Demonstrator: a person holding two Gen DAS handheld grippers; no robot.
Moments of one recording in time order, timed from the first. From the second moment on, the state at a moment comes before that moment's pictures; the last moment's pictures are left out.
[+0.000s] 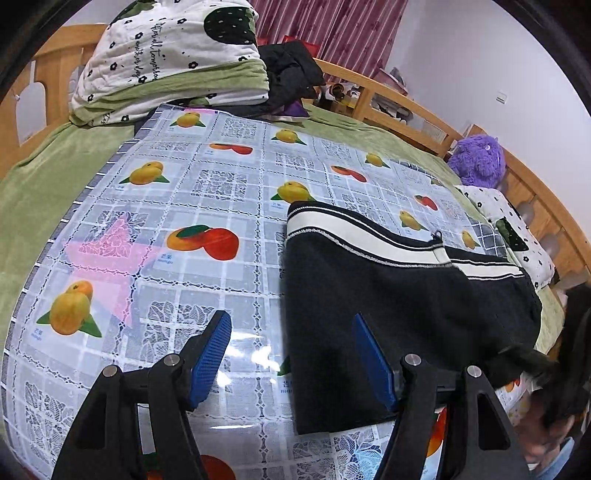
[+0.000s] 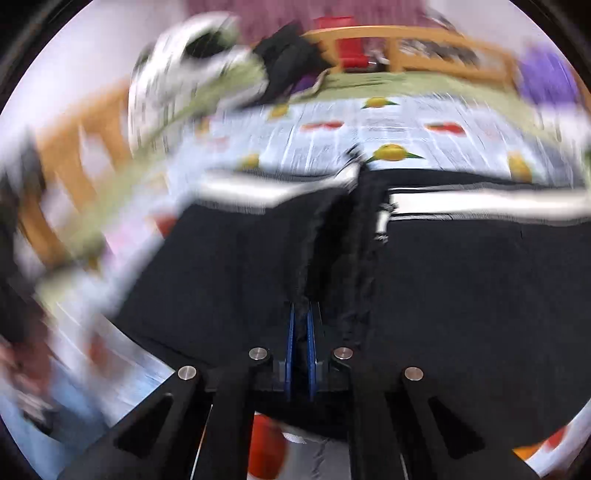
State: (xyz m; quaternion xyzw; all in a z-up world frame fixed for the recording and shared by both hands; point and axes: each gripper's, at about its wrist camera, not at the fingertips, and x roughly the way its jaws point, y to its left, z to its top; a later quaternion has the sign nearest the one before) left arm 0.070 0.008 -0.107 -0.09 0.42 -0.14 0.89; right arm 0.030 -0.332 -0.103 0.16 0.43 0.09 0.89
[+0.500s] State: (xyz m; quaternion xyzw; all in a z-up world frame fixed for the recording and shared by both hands) left arm 0.083 0.016 -0.124 -0.09 0.45 -0.12 0.88; right arm 0.036 -0.365 -0.128 0.26 0.46 0.09 0.84
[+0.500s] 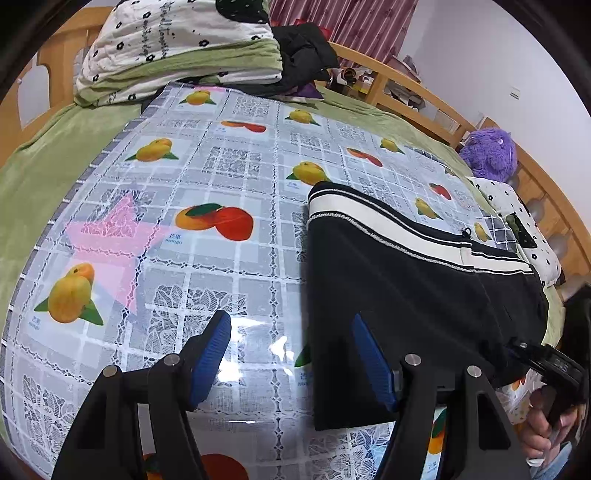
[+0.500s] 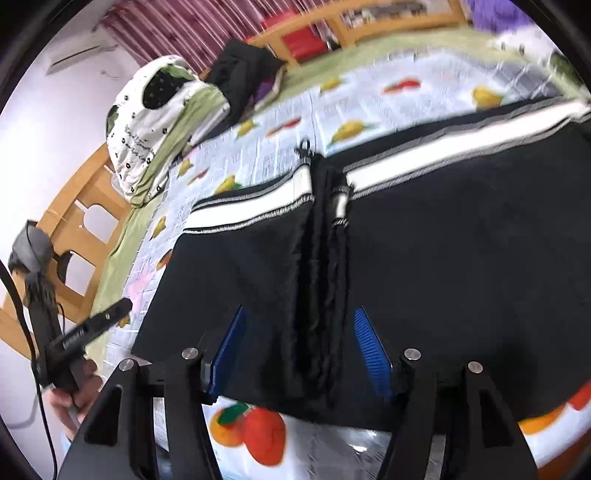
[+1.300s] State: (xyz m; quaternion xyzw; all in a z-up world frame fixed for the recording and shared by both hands) left arm 0.042 -0.041 -0.165 0.00 0.46 -0.14 0.88; right arm 0.066 -0.364 -0.144 0.31 0.46 0.10 0.82
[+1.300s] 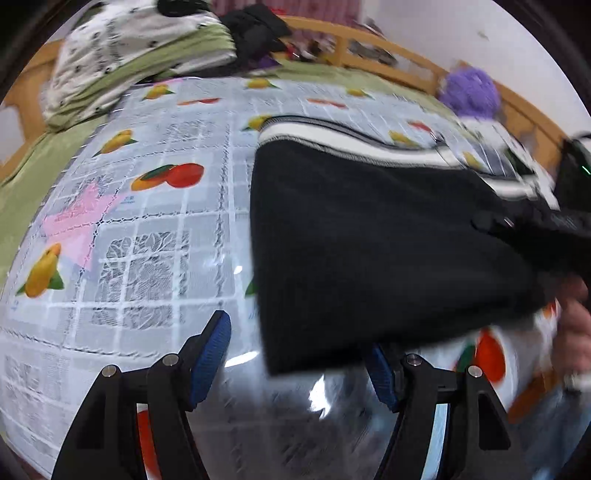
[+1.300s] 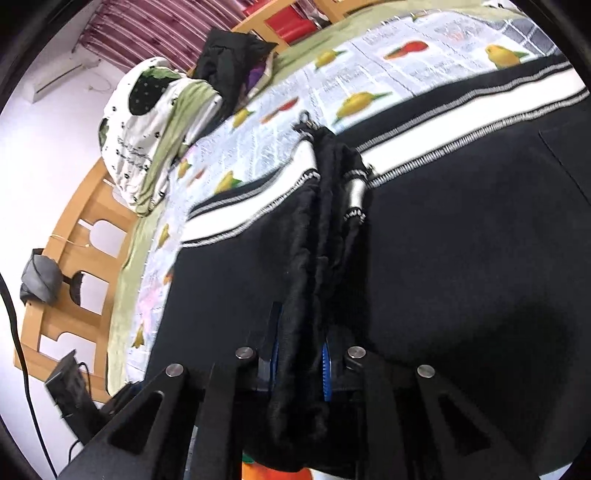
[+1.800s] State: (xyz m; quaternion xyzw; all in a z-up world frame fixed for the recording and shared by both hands) left arm 0.014 -0.036 -0.146 -0.02 0.42 -0.14 0.90; right arm 0.046 -0.421 -0.101 0.33 0.39 0.09 0.86
